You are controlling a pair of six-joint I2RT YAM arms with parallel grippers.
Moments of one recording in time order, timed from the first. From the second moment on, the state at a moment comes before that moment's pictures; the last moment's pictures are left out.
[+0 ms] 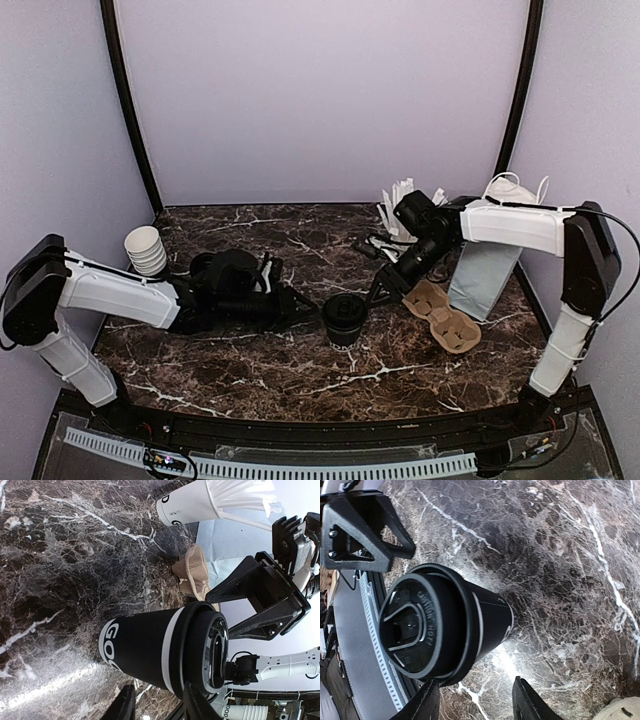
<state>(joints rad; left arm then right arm) -0.90 1.54 0.73 0.28 0.24 -1.10 0.62 1.76 1.32 -0.82 -0.66 -0.21</state>
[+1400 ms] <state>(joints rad) -0.89 1.72 0.71 0.62 0.31 -1.20 0.62 1.82 1.30 -0.82 -0.81 -0.13</state>
